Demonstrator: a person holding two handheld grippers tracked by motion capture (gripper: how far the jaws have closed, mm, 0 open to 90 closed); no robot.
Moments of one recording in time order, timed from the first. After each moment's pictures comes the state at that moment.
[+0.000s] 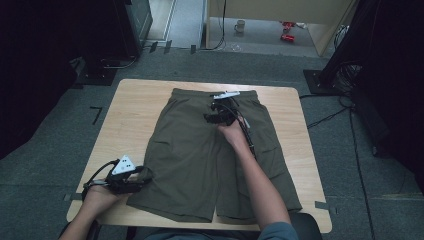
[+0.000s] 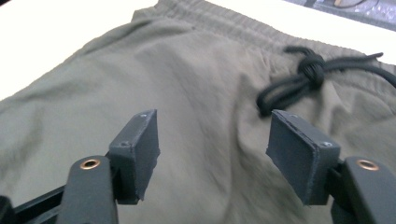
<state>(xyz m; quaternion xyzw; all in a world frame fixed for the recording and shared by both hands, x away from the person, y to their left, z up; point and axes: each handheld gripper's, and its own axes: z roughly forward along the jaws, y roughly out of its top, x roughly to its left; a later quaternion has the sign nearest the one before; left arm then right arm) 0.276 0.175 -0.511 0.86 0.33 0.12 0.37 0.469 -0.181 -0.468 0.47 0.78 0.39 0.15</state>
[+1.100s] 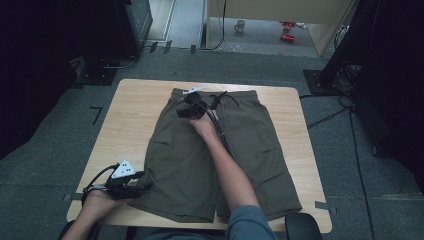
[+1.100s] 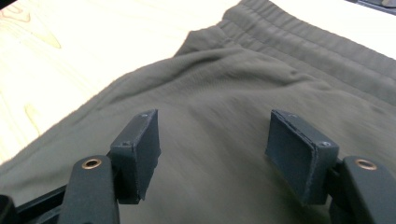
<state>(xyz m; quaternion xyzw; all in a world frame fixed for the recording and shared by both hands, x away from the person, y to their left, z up) 0.261 0.172 -0.508 0.86 0.35 0.09 0.37 0.521 -0.083 -0.496 0.45 0.80 0.38 0.12</state>
